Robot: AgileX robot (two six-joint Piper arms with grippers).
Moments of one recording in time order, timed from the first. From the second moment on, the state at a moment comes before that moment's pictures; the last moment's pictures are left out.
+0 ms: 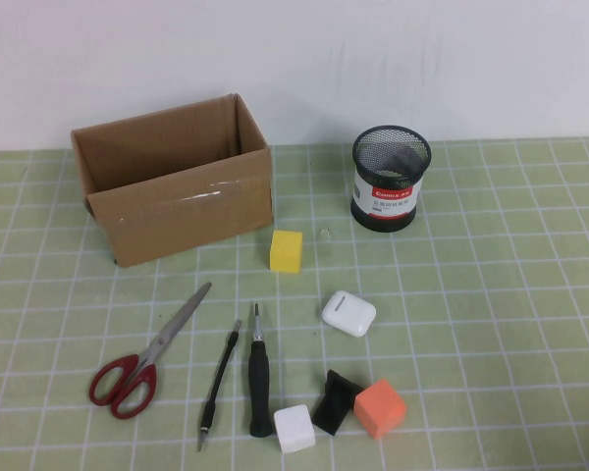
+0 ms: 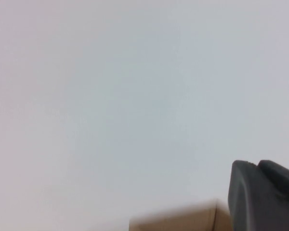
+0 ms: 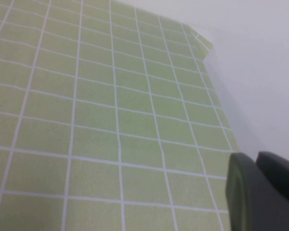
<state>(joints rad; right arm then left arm) 0.03 -0.01 0.02 -0.54 0.42 0.23 -0.19 0.18 -0.48 -0.03 0.16 0.02</state>
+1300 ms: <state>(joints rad) 0.03 -0.01 0.02 -0.54 0.42 0.23 -0.24 1.33 -0.95 -0.24 0.86 0.43</state>
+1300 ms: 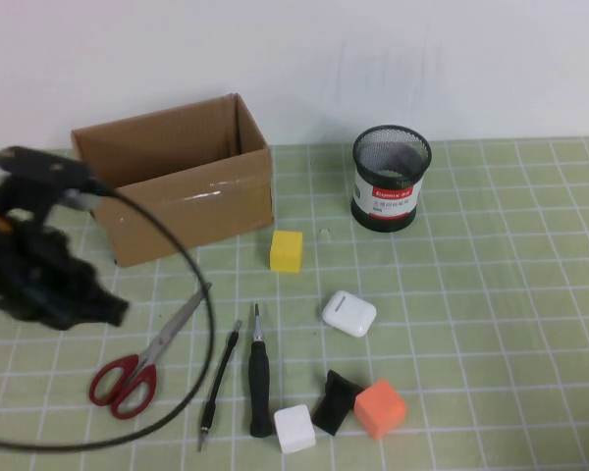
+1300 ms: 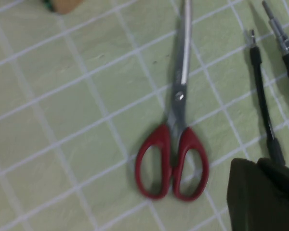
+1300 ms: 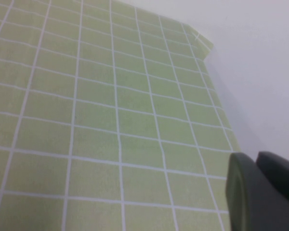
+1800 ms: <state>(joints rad) 0.03 -0.01 0.02 -0.54 0.42 0.23 -0.34 1.69 -1.07 -0.20 0.82 0.41</state>
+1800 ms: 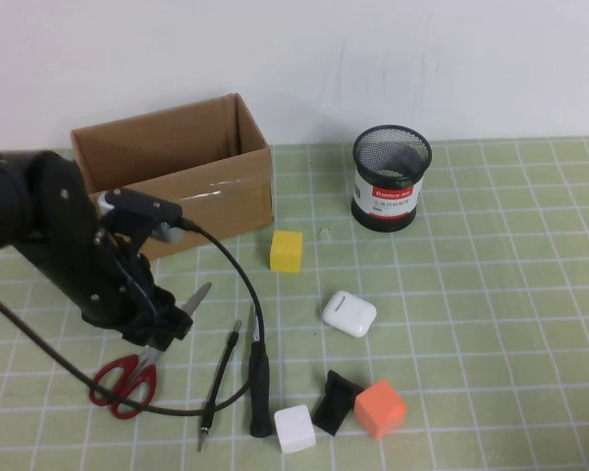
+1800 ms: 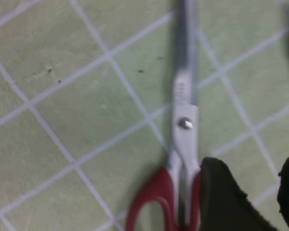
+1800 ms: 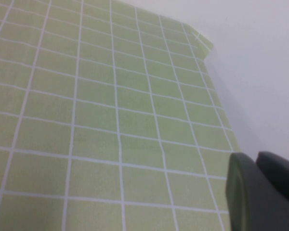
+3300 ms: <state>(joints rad) 0.03 -0.01 0.02 -0.54 0.42 0.23 -0.34 1.85 -1.08 -0.13 0.68 0.34</state>
